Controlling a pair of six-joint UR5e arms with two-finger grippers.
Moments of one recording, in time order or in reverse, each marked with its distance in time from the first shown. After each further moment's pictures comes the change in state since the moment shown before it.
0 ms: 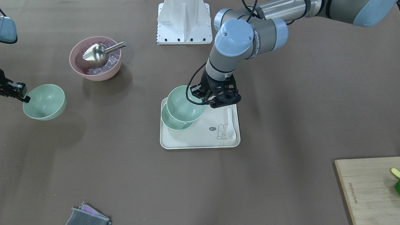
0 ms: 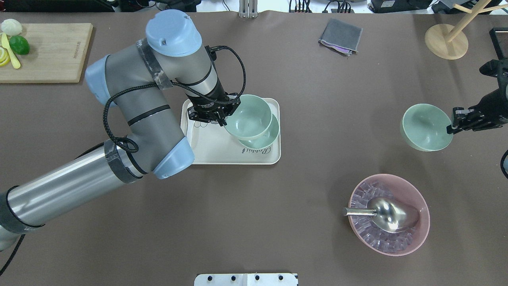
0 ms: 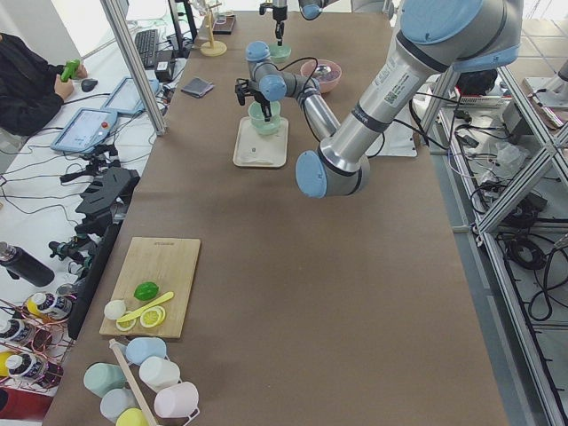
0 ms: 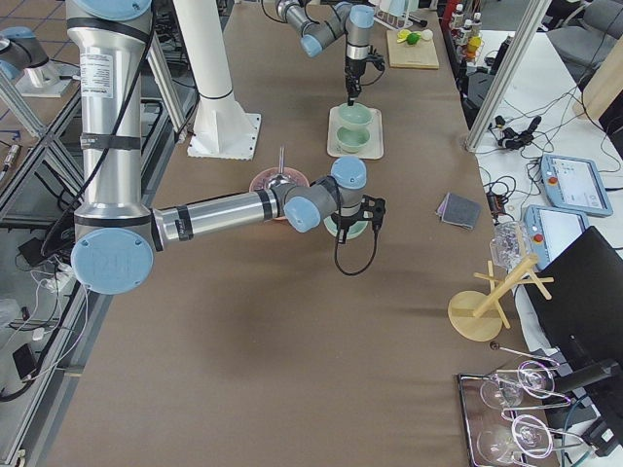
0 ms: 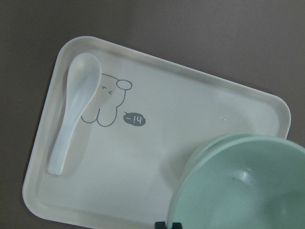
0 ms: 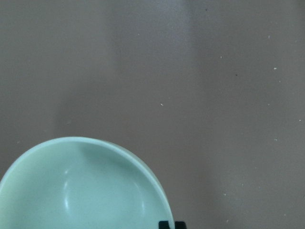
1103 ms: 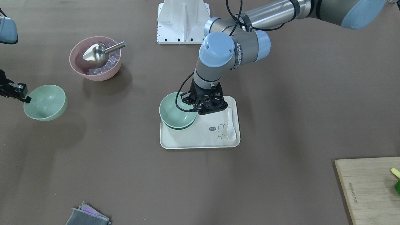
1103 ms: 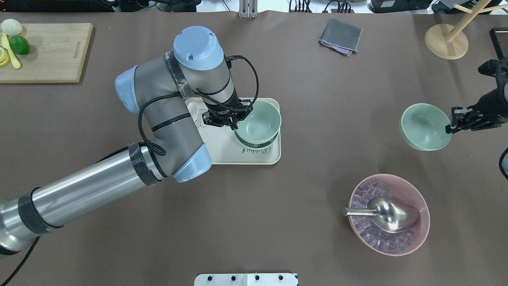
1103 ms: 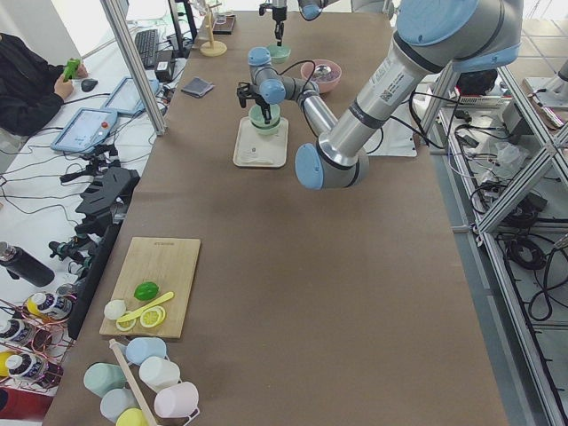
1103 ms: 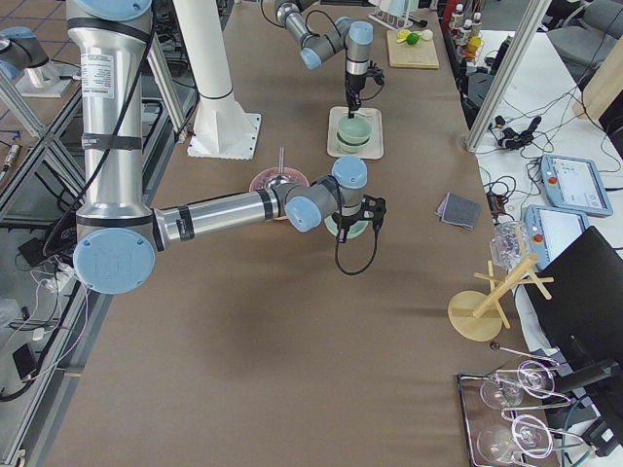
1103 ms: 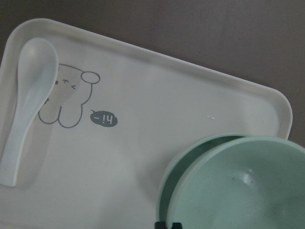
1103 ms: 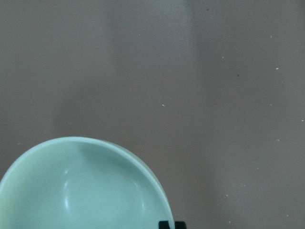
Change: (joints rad) left arm 0.036 -0.039 0.109 -0.078 0.040 -0.009; right arm -0.002 0.004 -0.004 0.000 0.000 0.005
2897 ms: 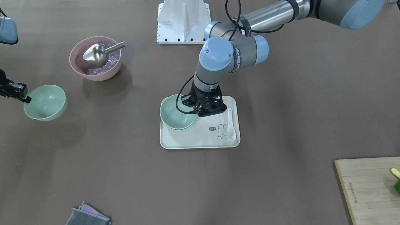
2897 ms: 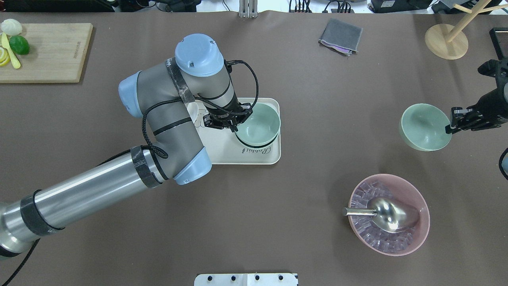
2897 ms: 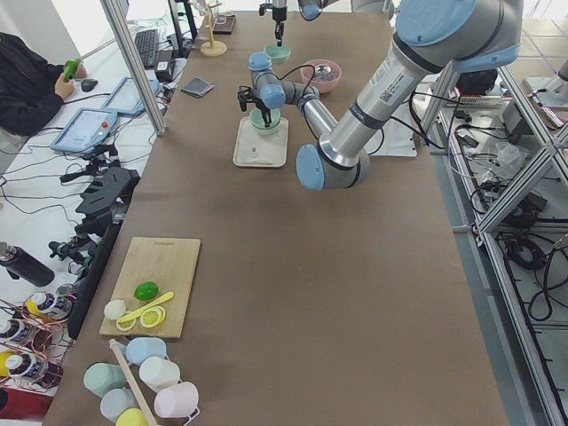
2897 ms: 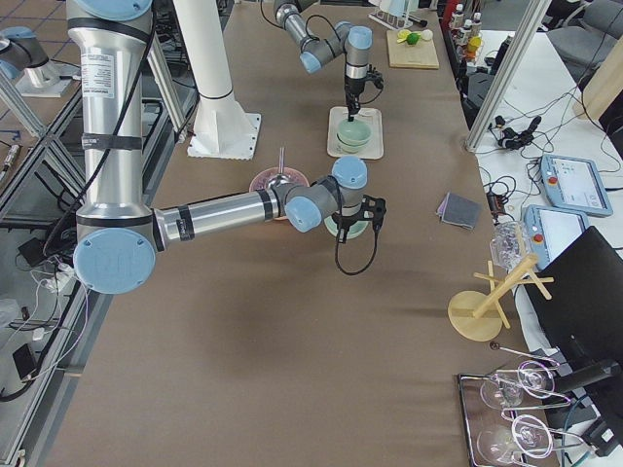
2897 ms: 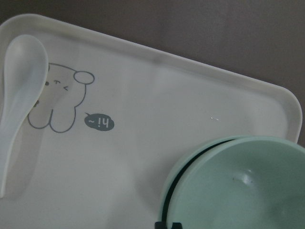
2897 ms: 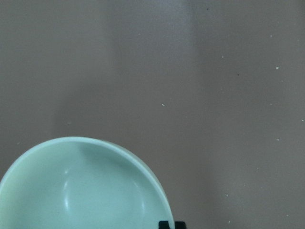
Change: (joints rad) left arm 0.008 0.007 0.028 -0.043 0.007 0.002; right arm -0.001 0.000 -0.001 0.000 0.000 0.000
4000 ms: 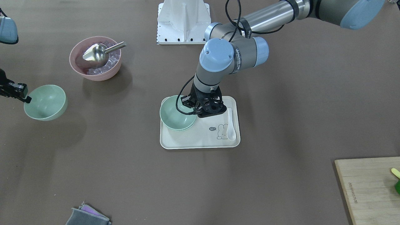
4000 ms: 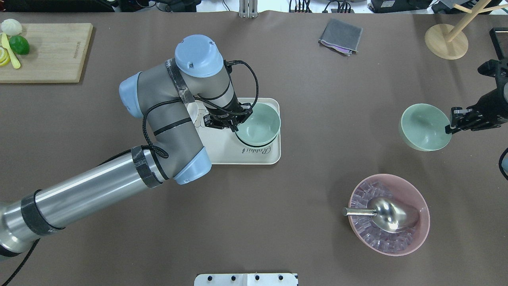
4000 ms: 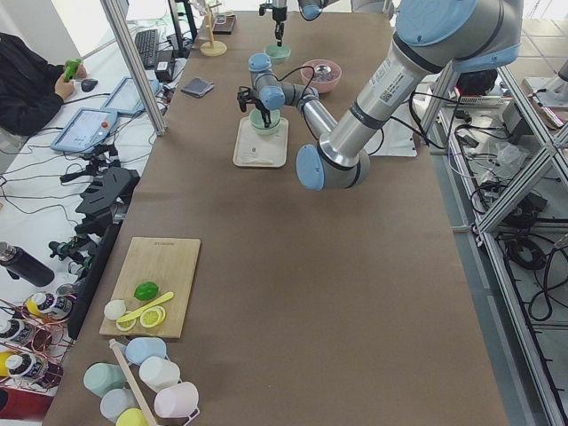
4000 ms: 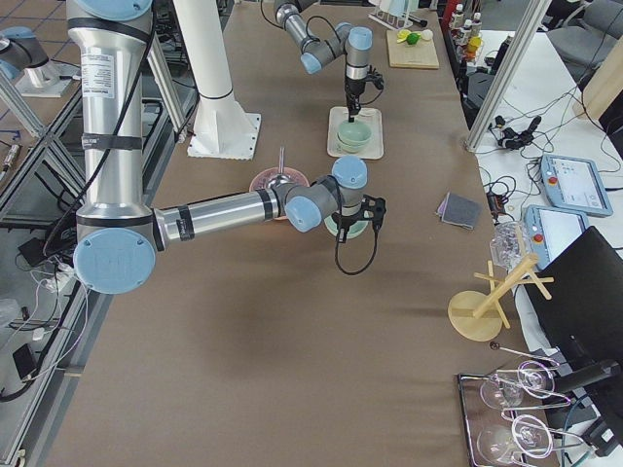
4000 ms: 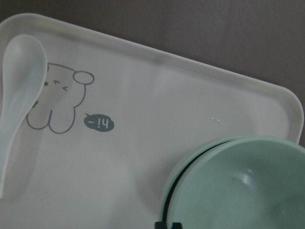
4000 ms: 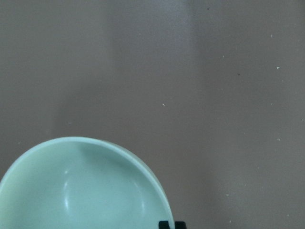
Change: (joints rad) left arm 0.000 0.000 0.010 -0.018 0.000 -0.001; right arm 0.000 0.000 0.002 0.000 0.000 0.001
